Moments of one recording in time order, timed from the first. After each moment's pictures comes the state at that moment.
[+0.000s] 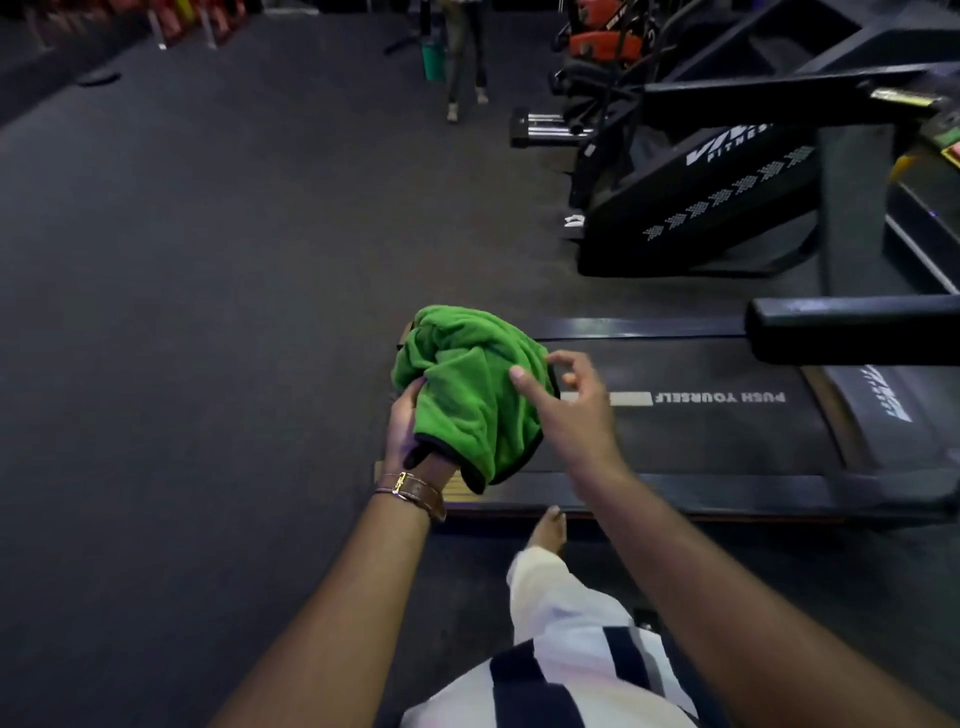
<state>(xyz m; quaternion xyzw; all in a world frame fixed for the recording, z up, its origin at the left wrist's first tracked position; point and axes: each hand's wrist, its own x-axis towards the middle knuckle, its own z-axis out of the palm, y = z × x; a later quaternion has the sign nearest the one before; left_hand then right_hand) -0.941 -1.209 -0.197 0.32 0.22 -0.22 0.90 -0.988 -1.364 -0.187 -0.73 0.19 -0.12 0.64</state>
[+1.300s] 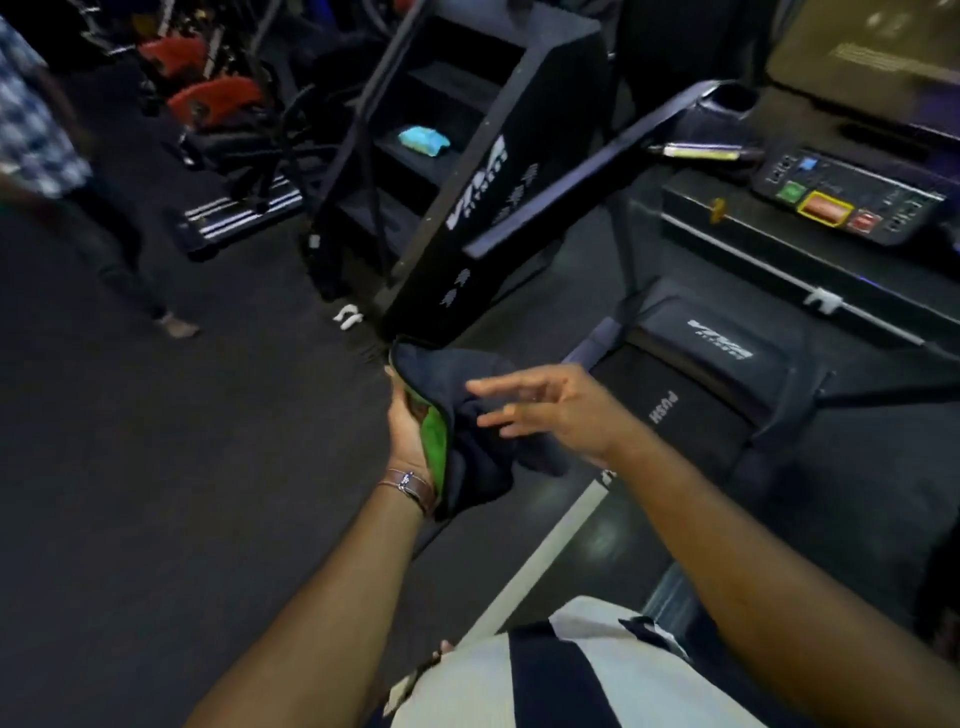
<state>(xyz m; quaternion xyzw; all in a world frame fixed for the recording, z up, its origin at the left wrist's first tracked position) -0.205 -1.510 -0.161 0.41 0.06 -0.55 0.72 -0.349 -1.605 -0.129 -0.69 0.21 -0.11 0.68</state>
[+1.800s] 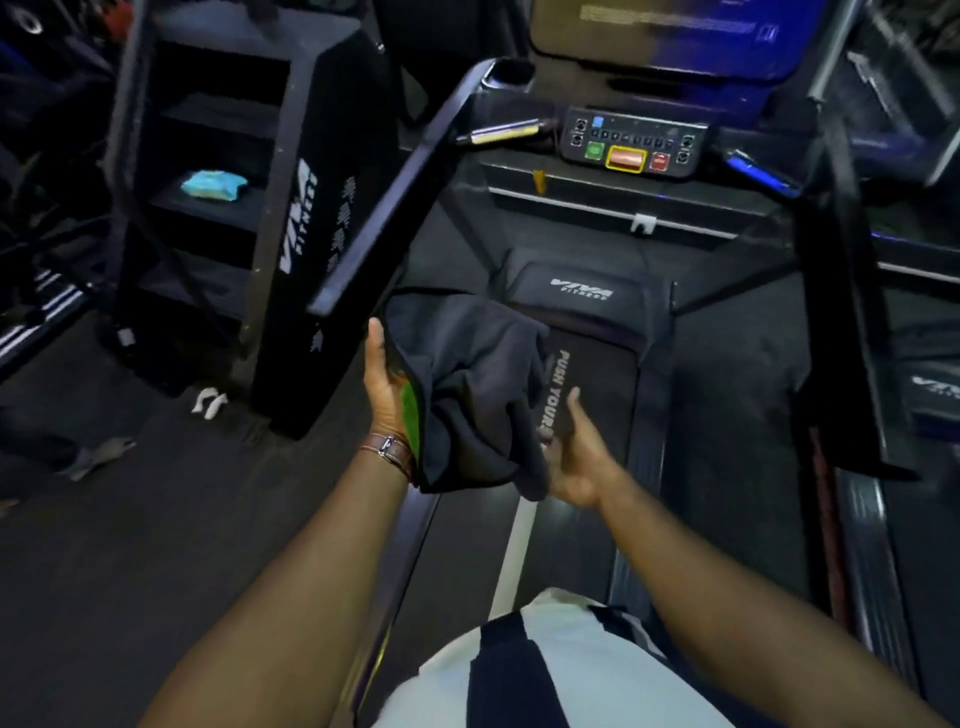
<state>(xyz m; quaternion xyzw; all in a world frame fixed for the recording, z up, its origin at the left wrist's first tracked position) -0.209 -1.650 -0.146 0.30 -0.14 -0.66 0.68 -0.414 -1.658 -0.244 -0.13 0.52 -0.28 0.80</state>
